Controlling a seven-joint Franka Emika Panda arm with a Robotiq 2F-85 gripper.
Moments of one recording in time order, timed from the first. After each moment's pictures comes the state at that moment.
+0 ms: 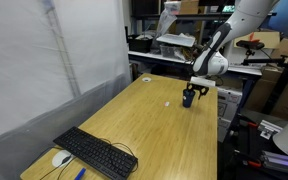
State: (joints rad) arm -0.13 0.40 -0.18 -2.43 0.47 2.90 0.56
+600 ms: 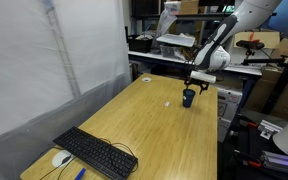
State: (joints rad) arm -0.13 0.31 -0.19 -2.45 0.46 2.89 0.56
